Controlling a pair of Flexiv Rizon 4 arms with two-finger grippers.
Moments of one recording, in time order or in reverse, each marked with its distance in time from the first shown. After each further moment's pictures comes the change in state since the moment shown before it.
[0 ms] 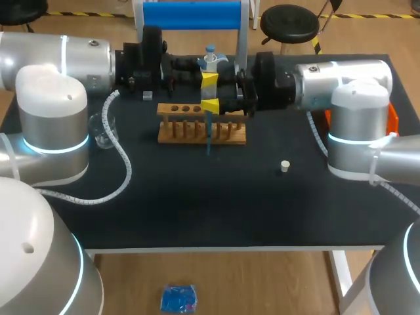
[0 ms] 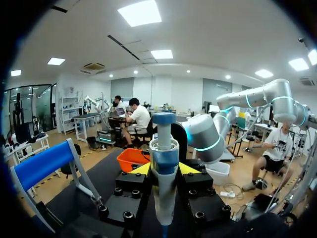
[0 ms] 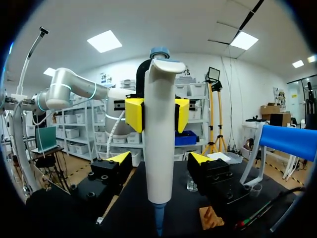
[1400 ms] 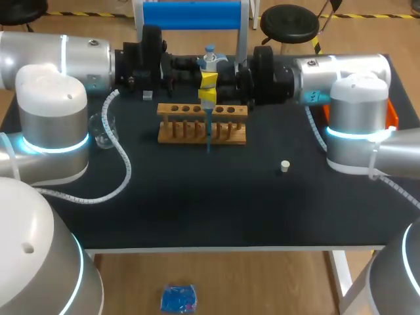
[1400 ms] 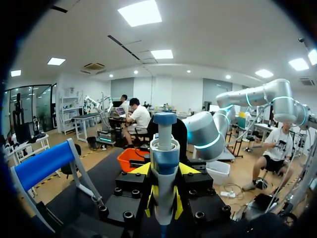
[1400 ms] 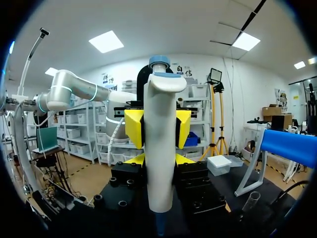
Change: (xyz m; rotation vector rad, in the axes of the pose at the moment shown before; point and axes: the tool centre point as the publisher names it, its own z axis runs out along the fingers) left arm -0.002 0.000 0.000 0.000 0.000 0.000; right arm -0.003 0.012 0.004 -0.005 0.013 -0.008
